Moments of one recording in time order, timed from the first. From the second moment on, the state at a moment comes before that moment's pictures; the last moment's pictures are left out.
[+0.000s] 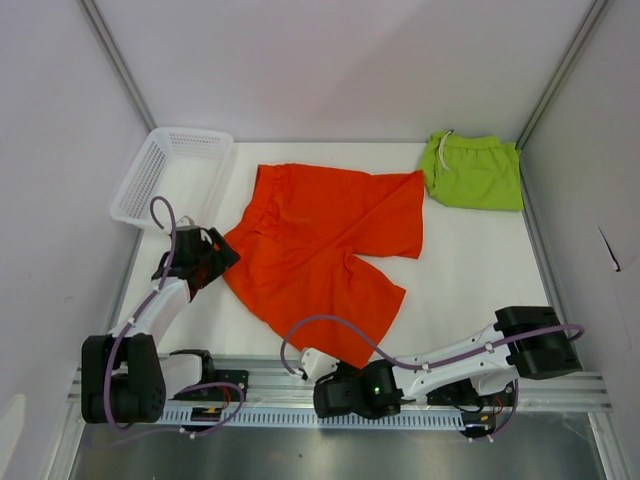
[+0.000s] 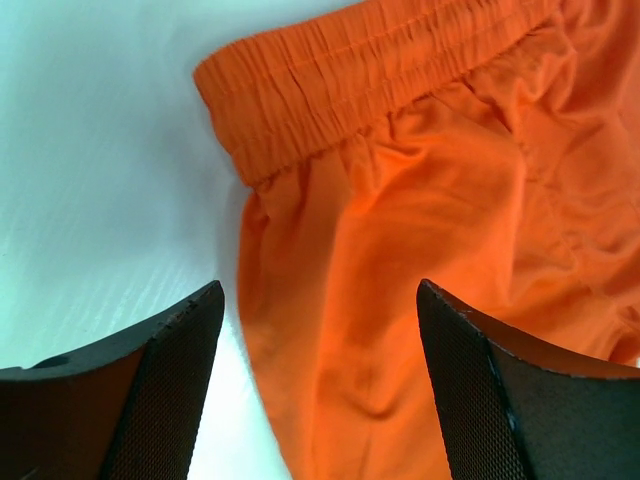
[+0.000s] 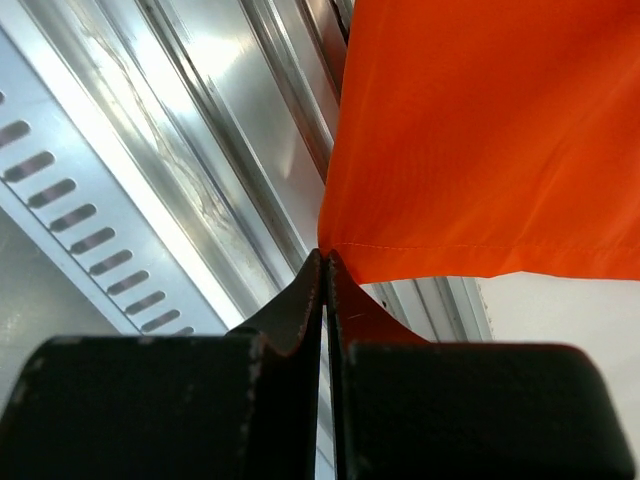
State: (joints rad) left arm 0.03 1.14 0.54 -0.20 0.04 -0.64; right arm 1.76 1.50 0.85 -0.54 0.47 0.44
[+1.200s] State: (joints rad) left arm 0.04 1.32 0.48 0.02 -0.07 -0.74; right arm 1.90 1.44 0.84 -0.77 0.49 0.71
